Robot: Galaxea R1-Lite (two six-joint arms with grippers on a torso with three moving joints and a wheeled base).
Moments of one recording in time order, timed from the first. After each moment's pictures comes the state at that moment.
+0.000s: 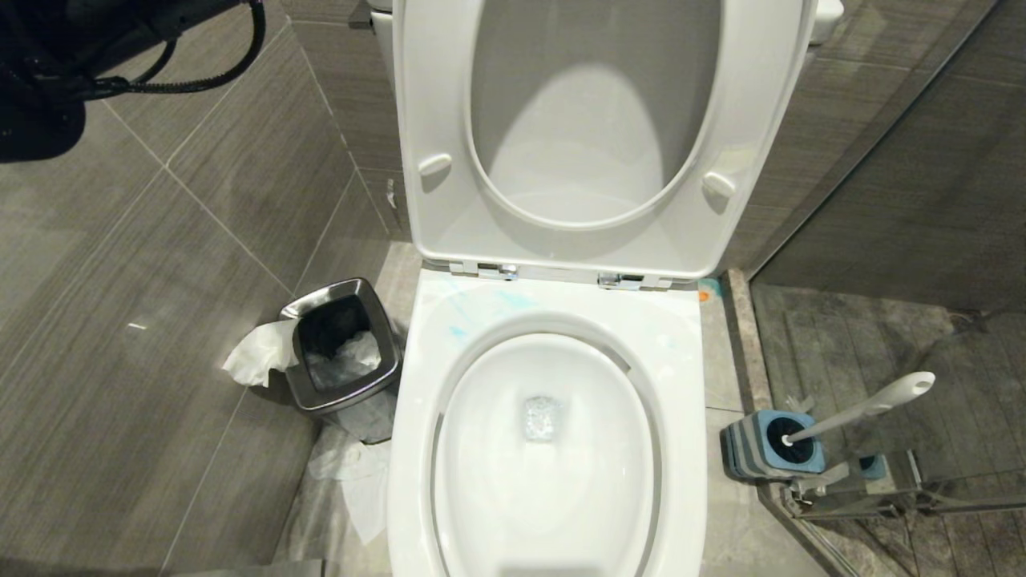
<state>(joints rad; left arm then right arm) -0.19 1.85 -1.93 -0.51 -0.77 -0.37 0.01 0.00 0.00 0.00 0.00 -0.01</state>
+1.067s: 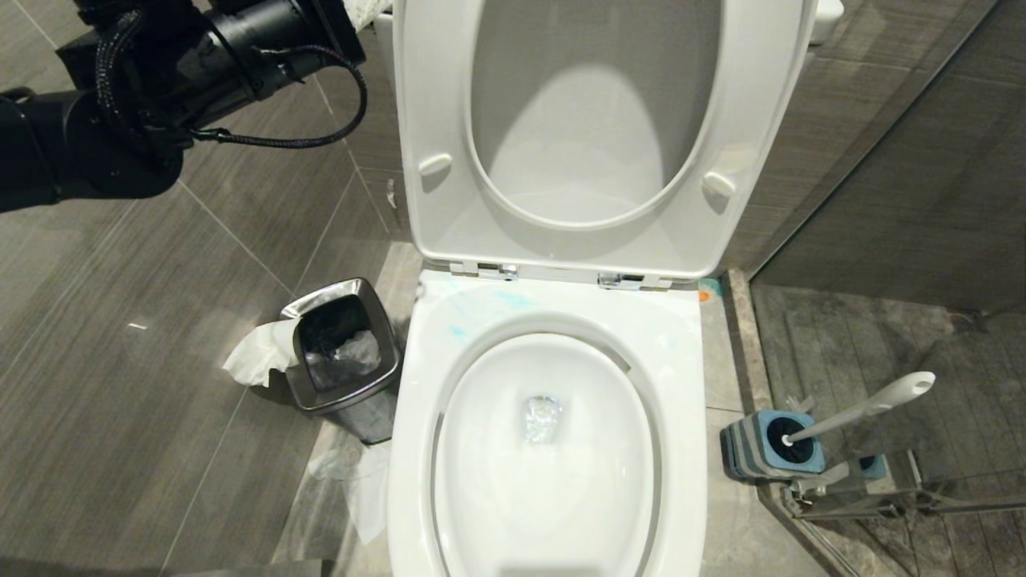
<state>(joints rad) -0.27 1.92 -1.88 -0.50 -0.59 -0.10 0.01 0.00 0.00 0.00 0.00 -0.01</state>
